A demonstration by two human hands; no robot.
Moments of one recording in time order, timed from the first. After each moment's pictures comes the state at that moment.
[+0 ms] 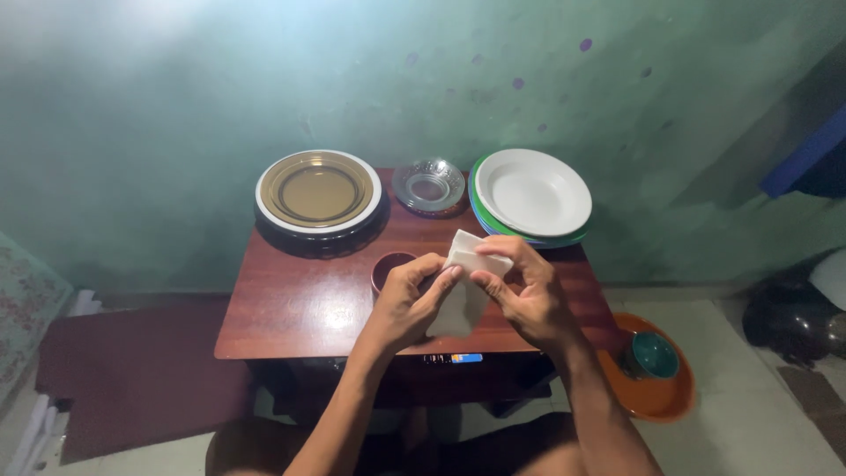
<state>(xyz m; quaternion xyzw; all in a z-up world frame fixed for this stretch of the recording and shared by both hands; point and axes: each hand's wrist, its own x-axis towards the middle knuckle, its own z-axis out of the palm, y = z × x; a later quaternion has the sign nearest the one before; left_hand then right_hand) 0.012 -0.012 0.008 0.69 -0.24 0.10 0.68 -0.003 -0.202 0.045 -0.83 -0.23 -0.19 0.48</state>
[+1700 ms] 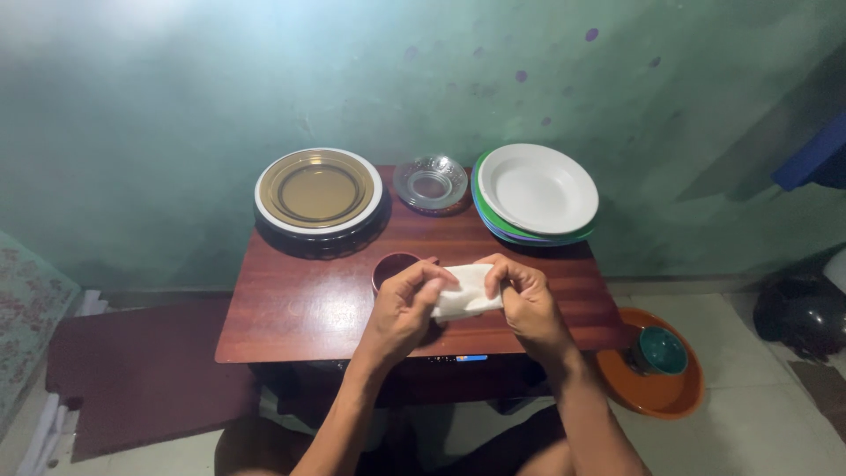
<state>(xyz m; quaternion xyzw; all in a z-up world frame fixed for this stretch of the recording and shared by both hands) 0.005 -0.001 0.000 0.61 -0.24 0.08 0.75 0.011 -0.196 0.001 -0.66 -0.17 -0.08 0.72</state>
